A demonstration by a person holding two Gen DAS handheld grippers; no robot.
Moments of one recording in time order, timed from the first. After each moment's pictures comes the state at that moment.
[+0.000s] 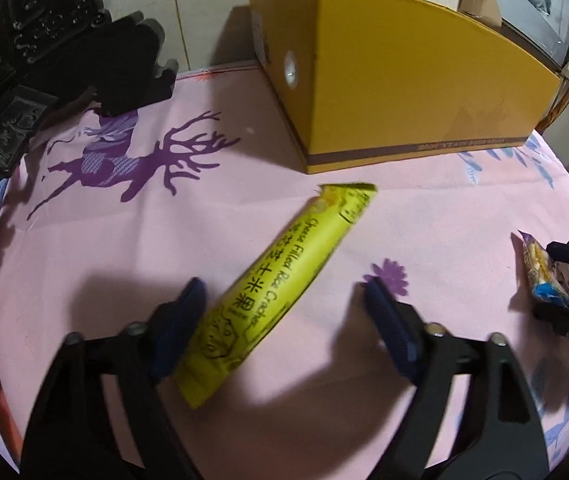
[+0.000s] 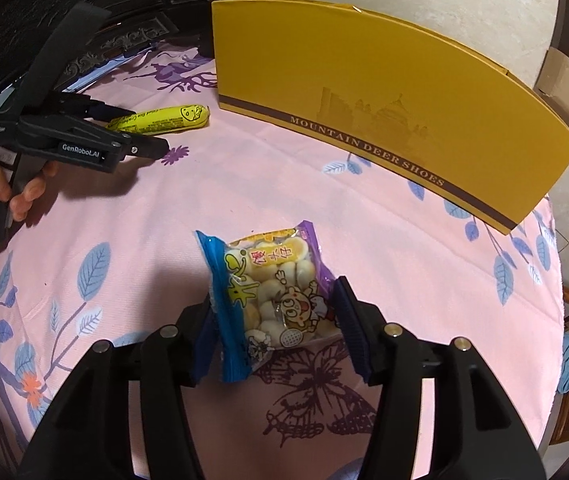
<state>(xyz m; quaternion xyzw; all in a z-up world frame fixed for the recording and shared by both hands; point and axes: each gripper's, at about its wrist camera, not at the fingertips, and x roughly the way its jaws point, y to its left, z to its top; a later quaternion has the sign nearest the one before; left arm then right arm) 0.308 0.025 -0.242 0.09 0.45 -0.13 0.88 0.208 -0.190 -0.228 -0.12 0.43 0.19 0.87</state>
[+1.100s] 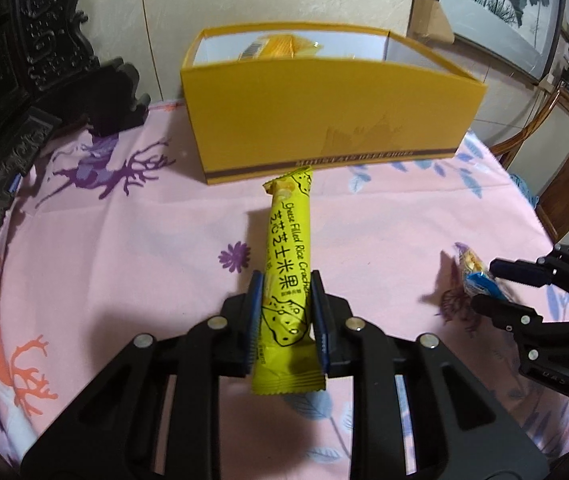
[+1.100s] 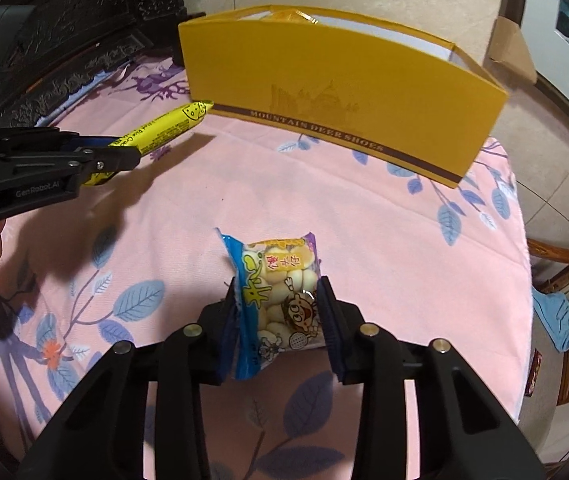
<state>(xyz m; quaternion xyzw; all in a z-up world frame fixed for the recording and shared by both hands) 0.227 -0.046 -0.189 0.07 0.42 -0.13 0.89 0.169 -0.231 -0.202 -0.09 0.44 0.15 0.88</state>
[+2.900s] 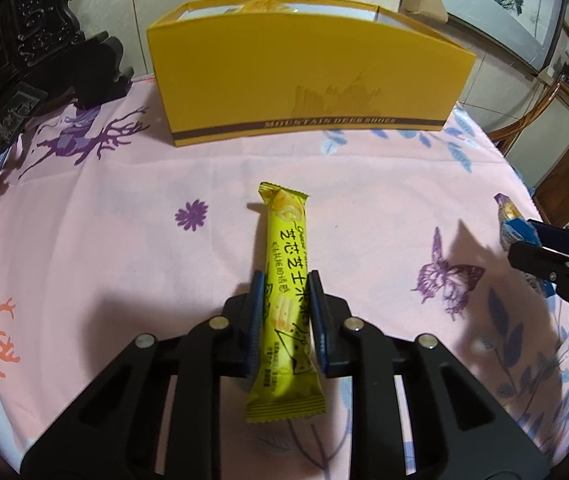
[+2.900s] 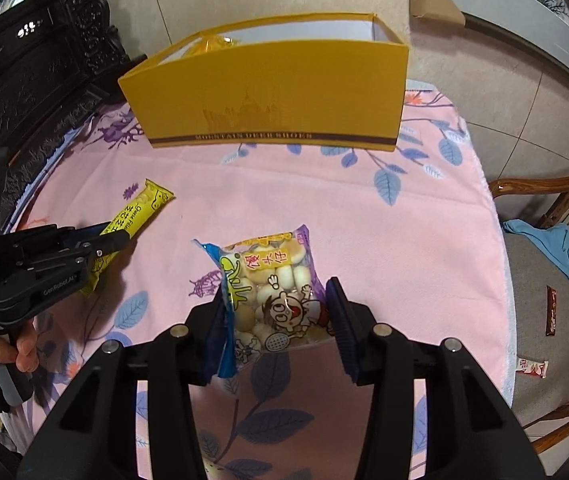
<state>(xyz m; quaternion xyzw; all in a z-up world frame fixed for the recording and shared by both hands) 0.214 -0.069 -0.221 0.06 0.45 -0.13 0.88 0.161 -0.285 -0.190 0.03 0.45 0.10 0.89</state>
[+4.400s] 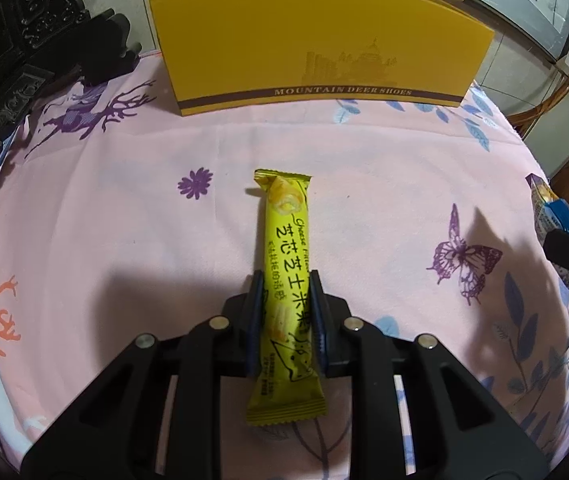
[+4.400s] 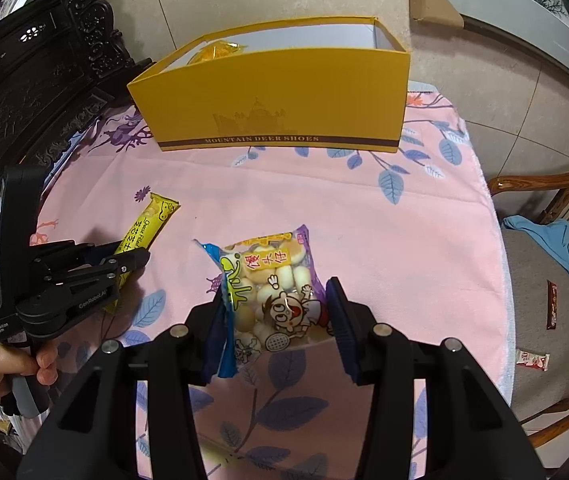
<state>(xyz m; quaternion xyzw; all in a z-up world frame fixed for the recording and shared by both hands) 0.213 -0.073 -0.234 0.06 0.49 -0.10 0.87 0.150 -0.276 -0.177 0.03 0.45 0.10 0.89</state>
